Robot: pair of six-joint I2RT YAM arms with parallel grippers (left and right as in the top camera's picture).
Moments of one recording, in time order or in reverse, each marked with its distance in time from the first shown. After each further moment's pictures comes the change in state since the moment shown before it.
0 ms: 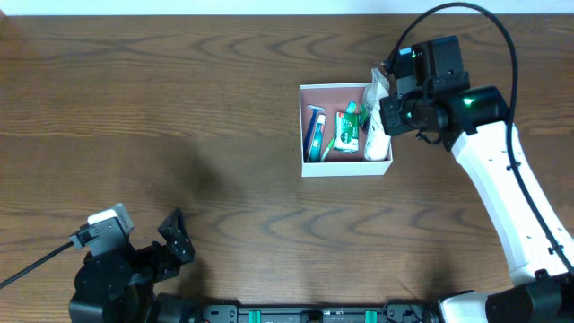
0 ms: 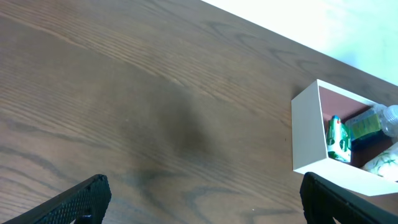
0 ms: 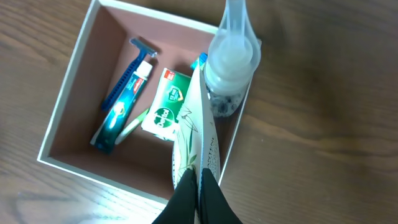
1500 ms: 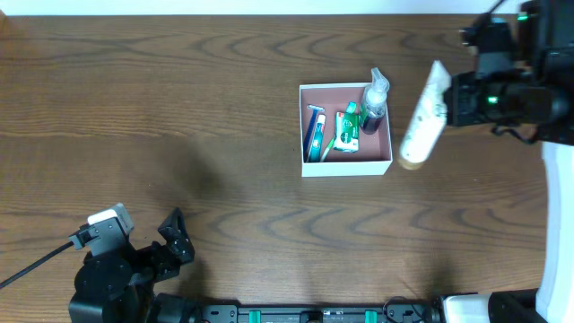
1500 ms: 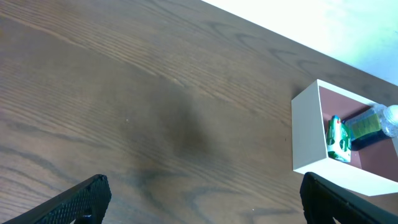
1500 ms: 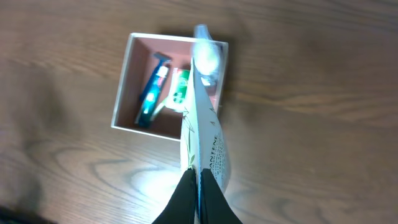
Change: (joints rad) left arm 0.000 0.000 0.000 0.000 0.000 0.000; right arm -0.135 -0.005 0.627 -0.603 -0.117 0.035
